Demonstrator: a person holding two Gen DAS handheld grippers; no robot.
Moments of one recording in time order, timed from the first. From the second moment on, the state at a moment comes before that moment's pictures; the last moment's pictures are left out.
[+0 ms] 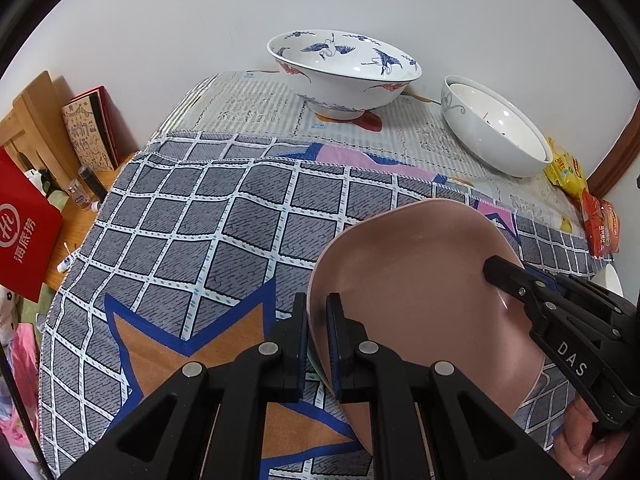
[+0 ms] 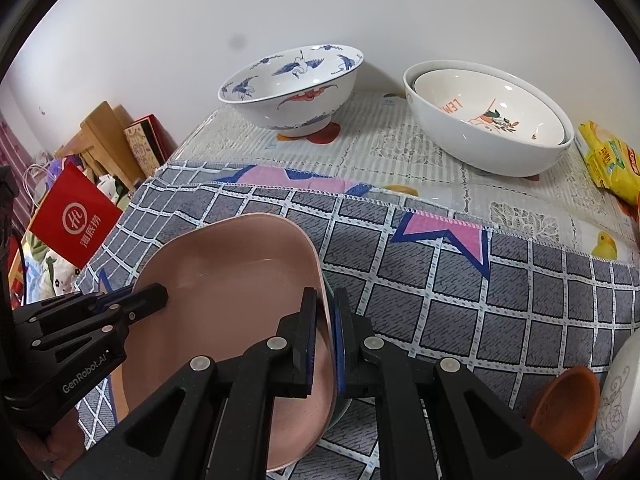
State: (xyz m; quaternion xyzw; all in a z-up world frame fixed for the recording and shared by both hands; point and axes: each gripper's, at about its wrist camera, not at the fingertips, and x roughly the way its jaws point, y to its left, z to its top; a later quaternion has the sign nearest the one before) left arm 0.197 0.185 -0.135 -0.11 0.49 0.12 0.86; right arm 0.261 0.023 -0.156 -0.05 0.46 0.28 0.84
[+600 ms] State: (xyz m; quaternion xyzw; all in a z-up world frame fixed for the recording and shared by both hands) left arm 0.186 0.177 -0.129 -0.10 0.50 0.10 0.86; right arm 0.262 0.034 -0.163 -0.09 0.44 0.27 0.85
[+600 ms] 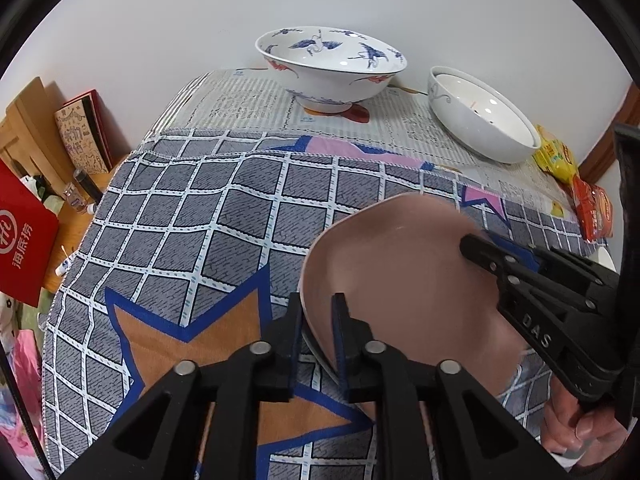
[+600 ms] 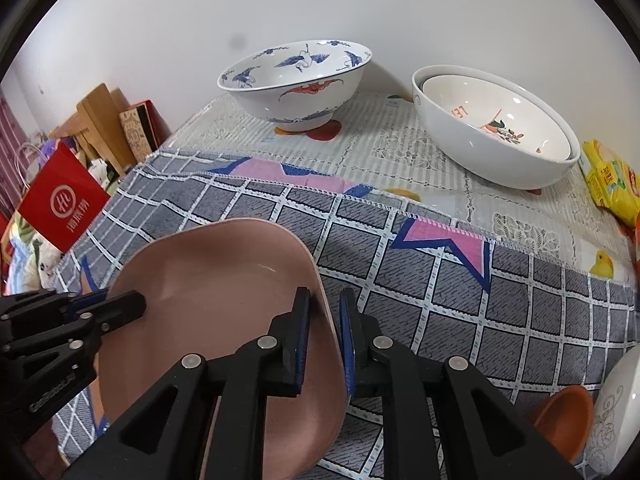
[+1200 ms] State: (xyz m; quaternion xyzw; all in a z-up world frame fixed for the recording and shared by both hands) left arm 0.167 0.122 -0.080 -0.07 0.46 0.07 0.88; right arm 0.216 -0.056 -0.103 -0.04 0.41 0.22 0.89
